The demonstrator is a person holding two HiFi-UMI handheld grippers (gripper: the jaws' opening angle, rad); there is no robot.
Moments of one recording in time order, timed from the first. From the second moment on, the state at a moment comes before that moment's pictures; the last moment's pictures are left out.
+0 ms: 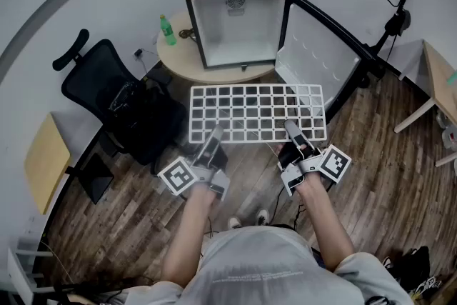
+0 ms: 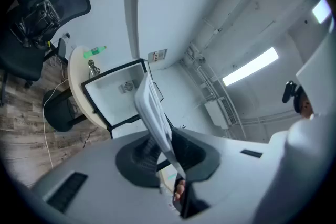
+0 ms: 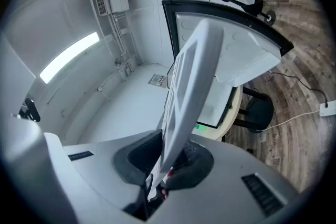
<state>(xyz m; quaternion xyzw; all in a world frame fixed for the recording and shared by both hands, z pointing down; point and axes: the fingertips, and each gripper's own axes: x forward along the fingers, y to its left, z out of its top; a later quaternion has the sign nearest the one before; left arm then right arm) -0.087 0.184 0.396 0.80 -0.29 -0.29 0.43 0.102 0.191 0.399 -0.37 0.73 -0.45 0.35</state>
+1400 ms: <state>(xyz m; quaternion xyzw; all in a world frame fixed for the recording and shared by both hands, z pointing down) -0.085 0.047 0.418 0.78 -0.34 -0.31 0.42 0.099 0.032 0.417 -0.33 0.78 -0.45 0.28</state>
